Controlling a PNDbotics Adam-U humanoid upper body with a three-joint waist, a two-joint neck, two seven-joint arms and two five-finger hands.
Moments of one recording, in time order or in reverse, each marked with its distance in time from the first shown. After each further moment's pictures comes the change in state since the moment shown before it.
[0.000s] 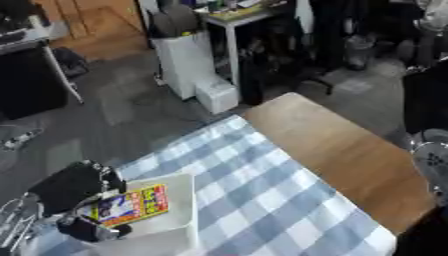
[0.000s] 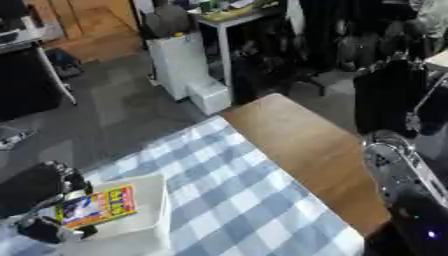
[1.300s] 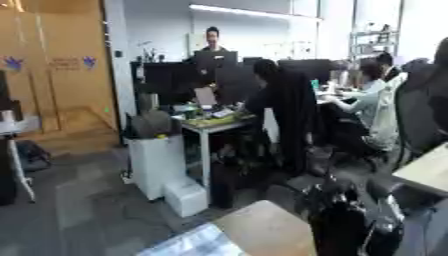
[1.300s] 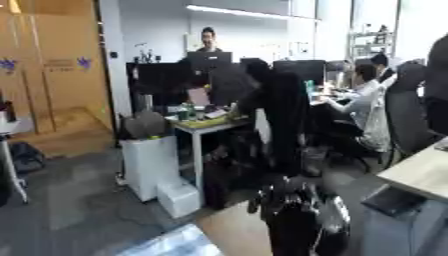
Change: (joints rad) left arm 0.448 -0.043 0.031 -1.020 0.913 0.406 -0.124; right arm 0.232 0.087 0.069 0.000 0.131 -0.193 0.224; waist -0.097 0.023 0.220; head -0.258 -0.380
